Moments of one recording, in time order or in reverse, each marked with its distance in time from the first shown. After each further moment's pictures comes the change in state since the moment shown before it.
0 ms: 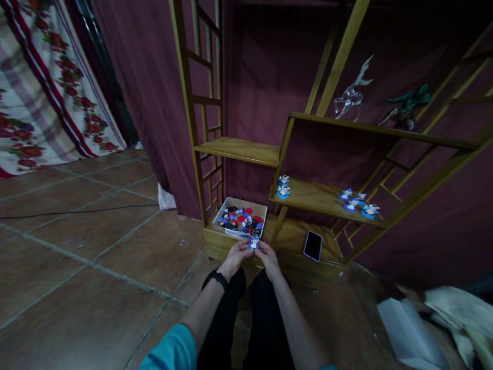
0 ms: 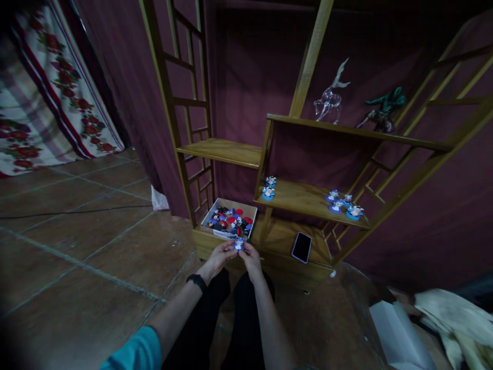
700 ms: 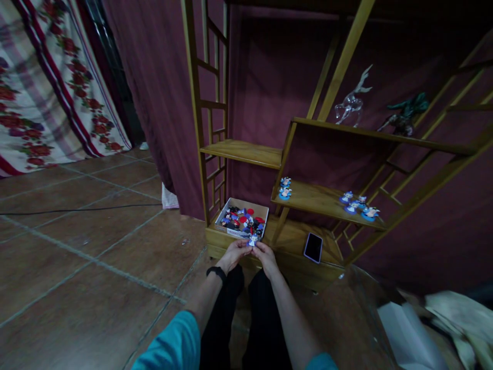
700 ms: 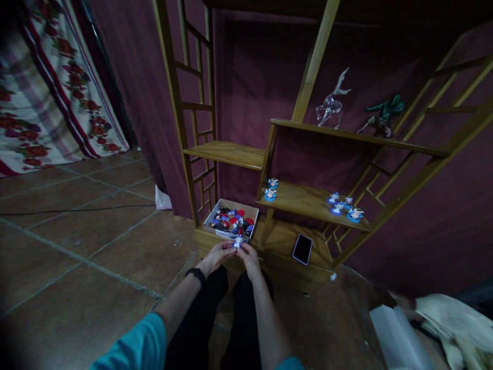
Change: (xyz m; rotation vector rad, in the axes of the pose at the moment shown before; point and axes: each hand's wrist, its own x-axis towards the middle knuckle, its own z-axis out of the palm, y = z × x) left_hand -0.001 0.013 -0.009 -0.011 -0.043 -0.026; right_hand 0.007 0.019 0.005 0.088 -0.024 0.116
